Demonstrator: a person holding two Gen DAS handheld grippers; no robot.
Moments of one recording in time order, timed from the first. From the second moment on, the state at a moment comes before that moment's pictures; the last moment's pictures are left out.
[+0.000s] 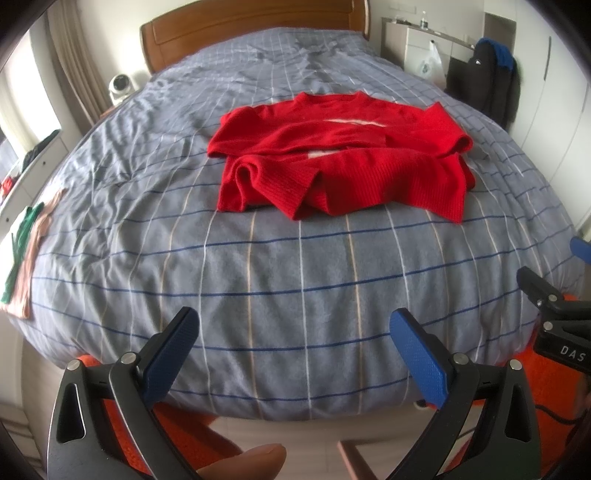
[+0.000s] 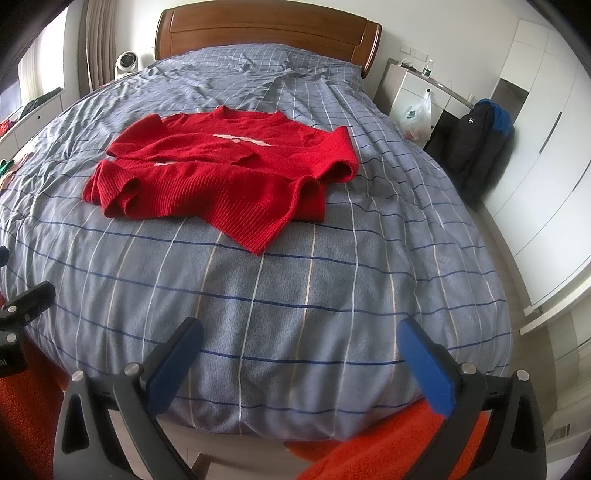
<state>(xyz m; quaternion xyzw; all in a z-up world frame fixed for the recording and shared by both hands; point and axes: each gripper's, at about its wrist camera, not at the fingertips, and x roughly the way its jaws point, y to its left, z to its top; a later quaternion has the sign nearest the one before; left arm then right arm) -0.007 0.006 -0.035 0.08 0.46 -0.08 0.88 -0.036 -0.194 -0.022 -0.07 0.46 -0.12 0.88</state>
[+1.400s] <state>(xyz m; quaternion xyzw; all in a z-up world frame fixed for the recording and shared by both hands) 0.050 0.097 -0.053 -0.06 0.54 -0.25 0.80 -0.001 -0.269 -0.038 0.22 0.47 0.18 0.83</state>
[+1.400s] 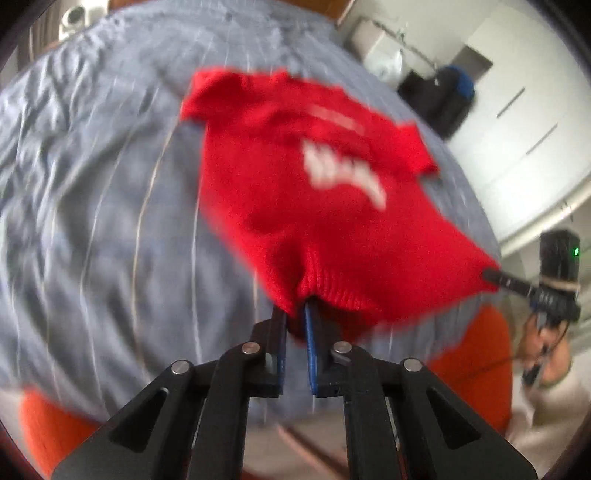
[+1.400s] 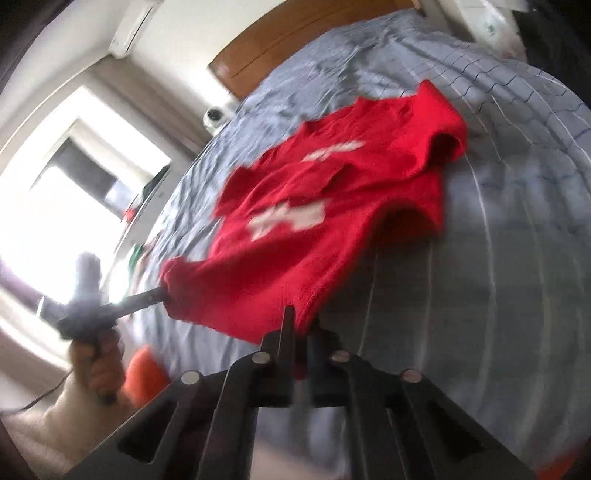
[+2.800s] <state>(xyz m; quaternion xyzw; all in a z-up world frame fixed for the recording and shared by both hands) 0.024 0.078 -0.103 0.10 0.56 -0.13 0.81 -0.030 -0.269 -0.118 0.12 0.56 0.04 0.82</state>
